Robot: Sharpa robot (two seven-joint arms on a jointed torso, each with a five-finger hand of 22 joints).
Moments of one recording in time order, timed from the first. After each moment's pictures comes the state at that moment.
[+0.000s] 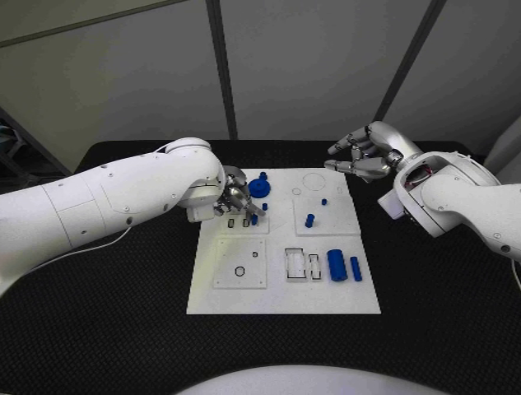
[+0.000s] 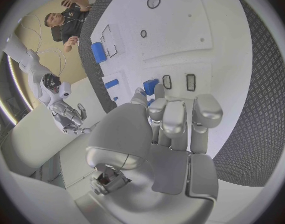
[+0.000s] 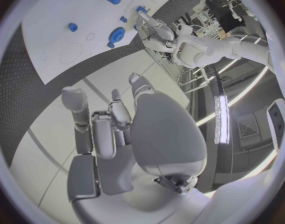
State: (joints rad) left arm 1.28 -0.56 -0.02 1.25 -0.96 0.26 -0.60; left_hand 1.29 0.05 -0.08 0.26 0.06 0.97 0.05 0.55 0.51 1.32 -0.02 1.15 1.02 1.47 -0.08 1.23 1.04 0.10 1.28 0.03 1.28 1.01; right arm 1.19 -0.87 0.07 1.58 -1.08 -0.48 -0.15; right_hand 1.40 -0.13 0.06 0.23 0.39 0.97 0.15 0.17 0.07 1.31 0.06 1.26 1.19 1.47 -0.01 1.48 1.31 0.12 1.21 0.09 1.16 0.84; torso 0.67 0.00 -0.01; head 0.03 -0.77
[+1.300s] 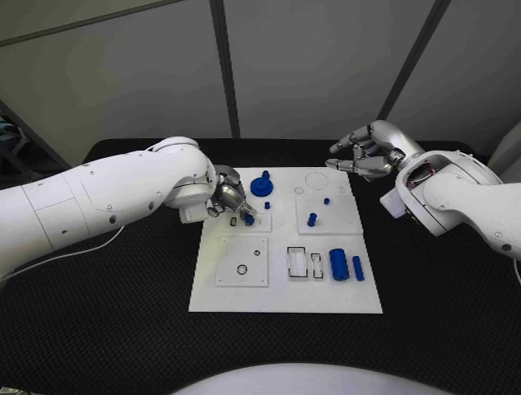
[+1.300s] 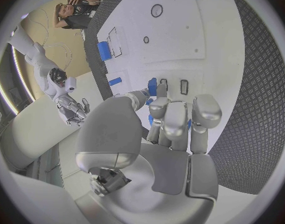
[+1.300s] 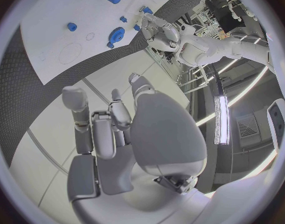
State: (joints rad) left arm 1.28 -0.63 -0.02 1.32 -0.89 0.23 -0.59; left_hand 1.24 -0.14 0.57 0.21 0.06 0.93 0.05 0.58 0.60 1.32 -0.03 1.11 0.99 1.47 -0.08 1.23 1.04 0.10 1.27 0.03 1.28 1.04; right arm 1.19 -0.86 0.07 1.57 -1.08 -0.47 -0.14; right_hand 1.40 -0.13 0.06 0.23 0.39 0.97 0.15 0.17 0.07 1.31 0.06 1.26 1.19 1.47 -0.01 1.48 1.31 0.12 1.20 0.09 1.16 0.83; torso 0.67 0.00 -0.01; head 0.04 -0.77
